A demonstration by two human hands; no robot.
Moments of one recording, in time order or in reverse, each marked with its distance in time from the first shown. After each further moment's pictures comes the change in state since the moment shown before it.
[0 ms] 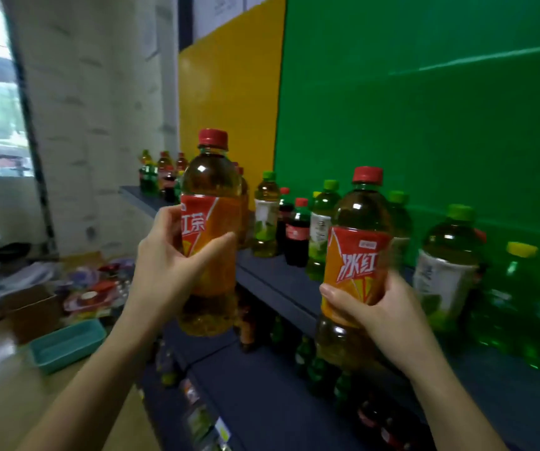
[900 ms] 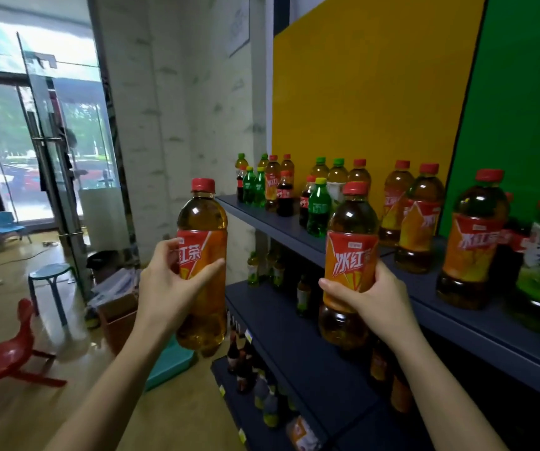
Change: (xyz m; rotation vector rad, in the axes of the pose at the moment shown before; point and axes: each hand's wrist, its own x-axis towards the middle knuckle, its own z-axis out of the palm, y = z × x) left_hand 0.219 -0.286 -0.283 0.275 0.185 -0.130; right_hand 0.210 -0.023 0.428 0.025 -0.104 -0.004
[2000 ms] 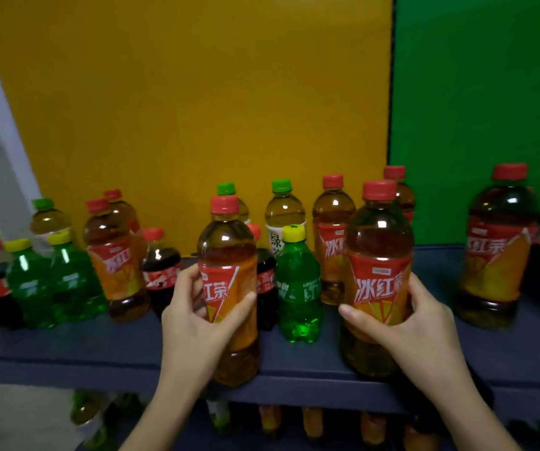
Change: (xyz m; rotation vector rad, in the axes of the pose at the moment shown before) left_hand 0.357 -0.161 0.281 -0.587 -0.713 0.257; right_hand 0.252 0.039 0.135 -0.336 0.828 0.212
